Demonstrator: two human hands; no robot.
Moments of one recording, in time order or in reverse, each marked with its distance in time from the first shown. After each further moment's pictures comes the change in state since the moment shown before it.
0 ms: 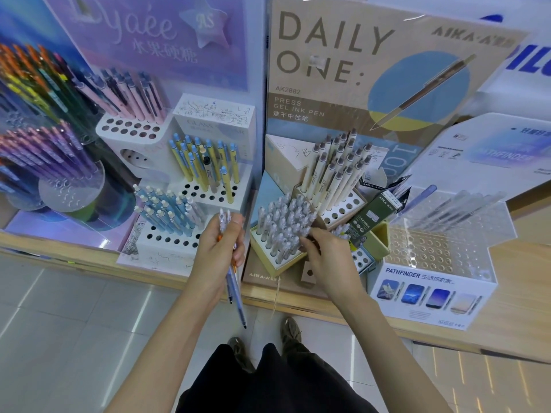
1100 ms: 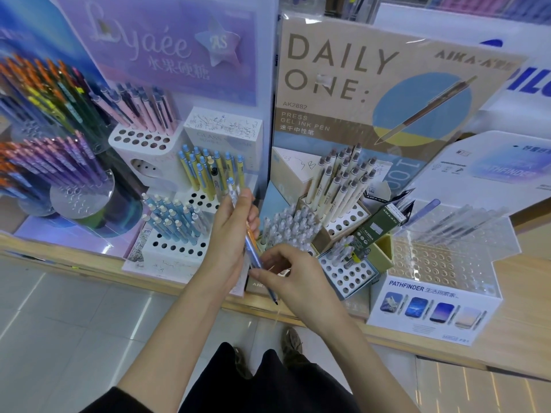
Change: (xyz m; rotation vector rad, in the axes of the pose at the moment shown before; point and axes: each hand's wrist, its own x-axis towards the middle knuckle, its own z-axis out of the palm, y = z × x) left_hand 0.018 0.035 0.028 -0.223 -0.007 0.025; right_hand -0.020 -0.070 -0.001 0.438 -0.229 0.104
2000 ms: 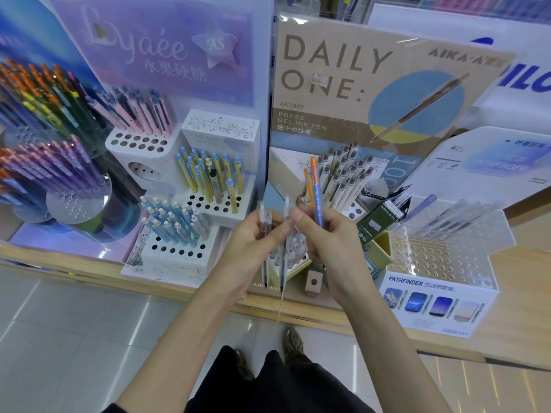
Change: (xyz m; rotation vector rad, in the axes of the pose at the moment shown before) left_hand -0.015 -0.013 -0.005 0.268 -0.316 0.000; right_hand 0.010 -0.022 -0.037 0.553 0.233 -0.056
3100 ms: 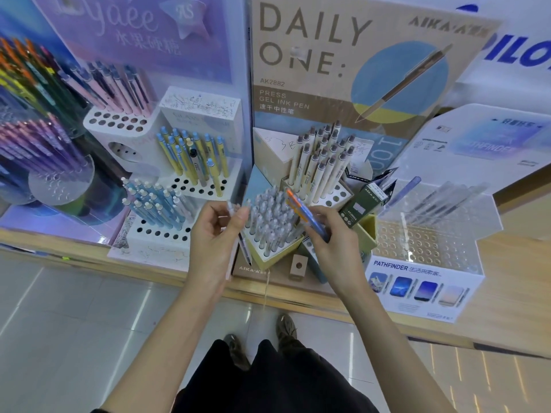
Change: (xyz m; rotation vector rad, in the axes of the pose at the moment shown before) left_hand -0.015 -0.028 0.001 -0.018 0.374 0.234; right_hand 0.007 0.070 -0.063 -0.705 0.097 -0.183
